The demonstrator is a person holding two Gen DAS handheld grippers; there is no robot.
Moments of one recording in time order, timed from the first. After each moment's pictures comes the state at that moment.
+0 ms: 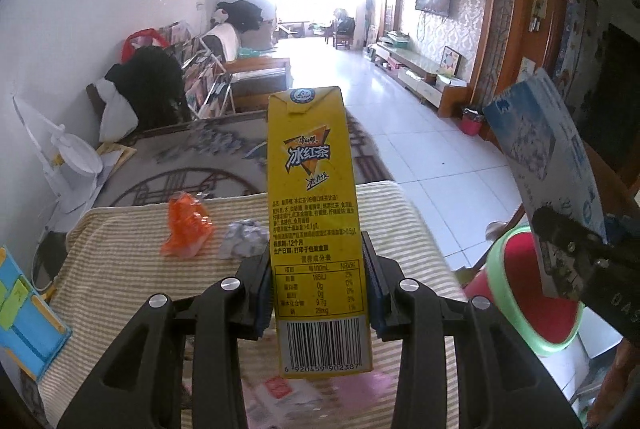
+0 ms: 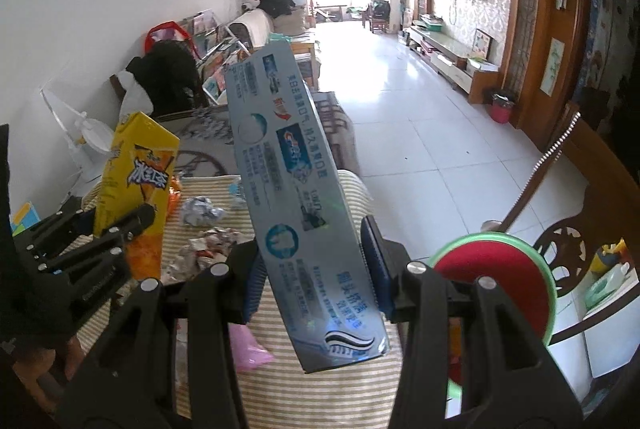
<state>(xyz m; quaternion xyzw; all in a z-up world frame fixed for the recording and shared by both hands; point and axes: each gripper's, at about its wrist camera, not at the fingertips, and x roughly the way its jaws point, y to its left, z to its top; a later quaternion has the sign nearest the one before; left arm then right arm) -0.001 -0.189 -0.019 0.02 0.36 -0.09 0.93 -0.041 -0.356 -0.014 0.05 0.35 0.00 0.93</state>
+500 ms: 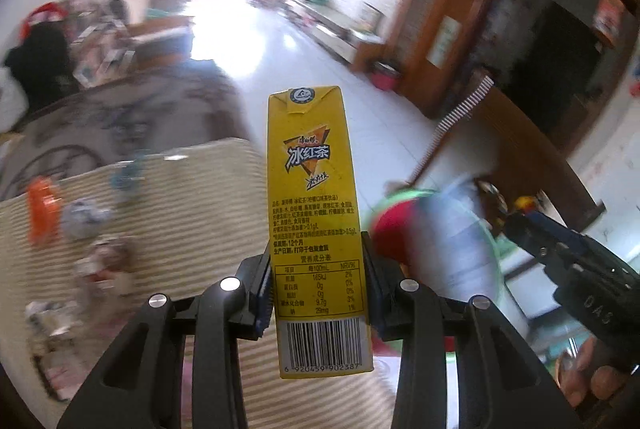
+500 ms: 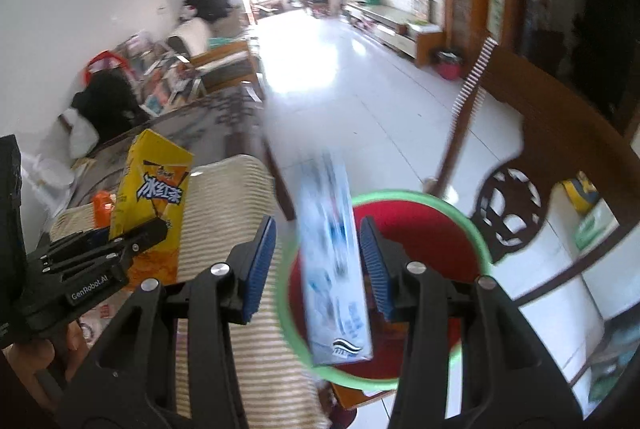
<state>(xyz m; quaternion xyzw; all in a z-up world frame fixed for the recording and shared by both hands) 0.009 -0.338 -0.063 0.01 0.44 -0.26 0.86 -0.084 -0.500 -0.051 0.13 0.38 -0.10 0.91</state>
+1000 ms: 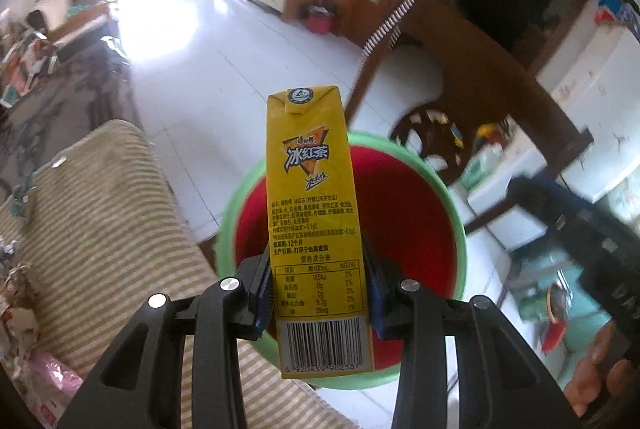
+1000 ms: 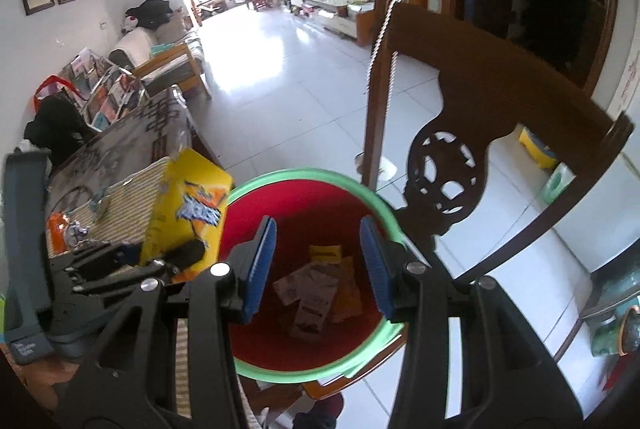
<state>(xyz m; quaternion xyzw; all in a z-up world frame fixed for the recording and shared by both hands) 0.000 -0.444 -0.109 0.08 0.50 -0.35 0.79 -0.115 -0.564 -0.061 0.15 0.38 -0.18 0.89</state>
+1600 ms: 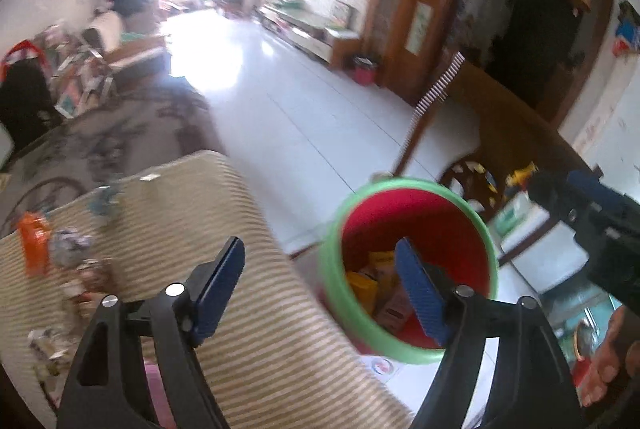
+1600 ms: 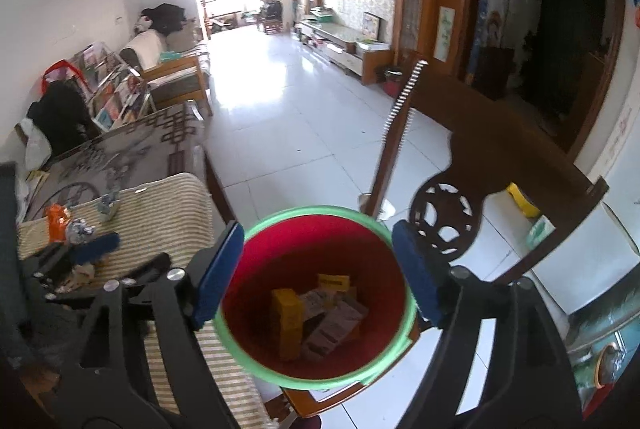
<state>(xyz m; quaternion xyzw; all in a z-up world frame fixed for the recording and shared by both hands) -0.011 -0.339 -0.050 0.05 0.40 -0.26 0.88 -0.102 -0.501 -0.022 0.08 0.35 -0.17 0.92</state>
